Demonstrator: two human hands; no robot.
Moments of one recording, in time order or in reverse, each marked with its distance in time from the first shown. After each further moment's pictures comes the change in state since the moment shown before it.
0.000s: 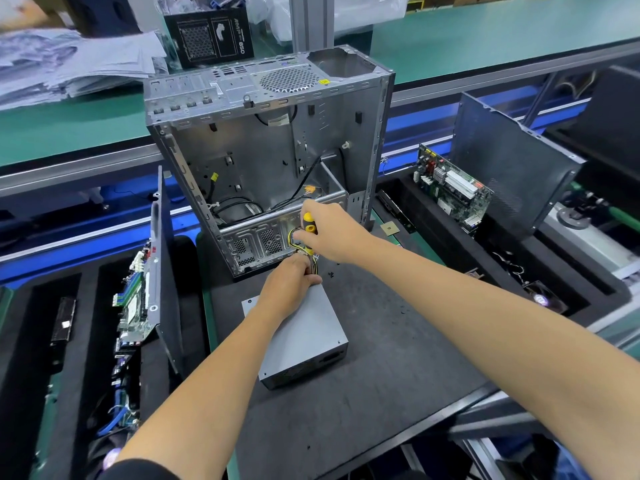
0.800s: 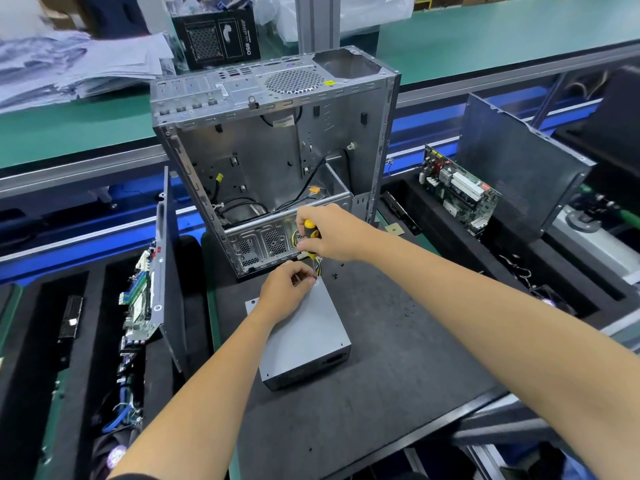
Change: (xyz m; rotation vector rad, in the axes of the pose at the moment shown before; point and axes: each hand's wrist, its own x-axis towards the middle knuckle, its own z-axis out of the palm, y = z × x) left_hand -0.010 -0.015 -0.002 -0.280 0.034 -0.073; right_hand 0.001 0.001 -0.010 -0.019 -0.121 -0.142
